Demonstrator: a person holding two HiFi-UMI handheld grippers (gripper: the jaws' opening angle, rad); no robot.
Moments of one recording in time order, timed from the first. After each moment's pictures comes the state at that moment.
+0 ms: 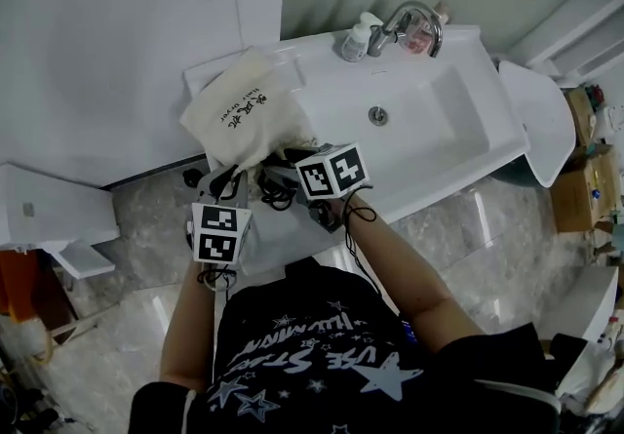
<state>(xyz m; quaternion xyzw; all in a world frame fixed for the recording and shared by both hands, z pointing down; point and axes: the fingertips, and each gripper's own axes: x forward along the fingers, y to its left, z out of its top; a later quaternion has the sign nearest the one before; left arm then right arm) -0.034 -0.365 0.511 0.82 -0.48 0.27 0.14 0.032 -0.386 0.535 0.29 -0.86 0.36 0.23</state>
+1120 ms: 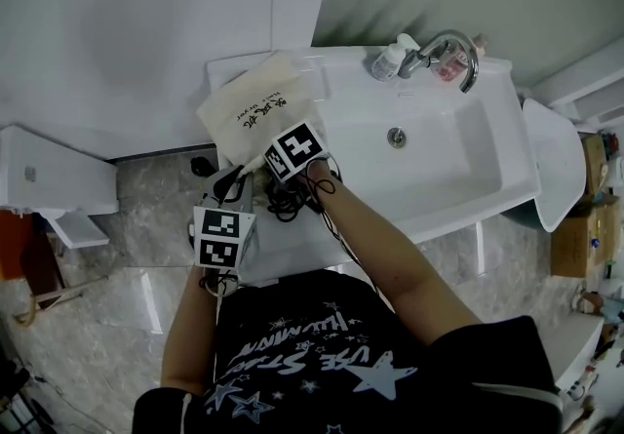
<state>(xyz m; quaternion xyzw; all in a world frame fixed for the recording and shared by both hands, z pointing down) -0.048 -0.377 0.509 0.80 -0.53 0.24 0.17 -0.018 -0.428 0.592 0.22 -0.82 0.30 0.44</state>
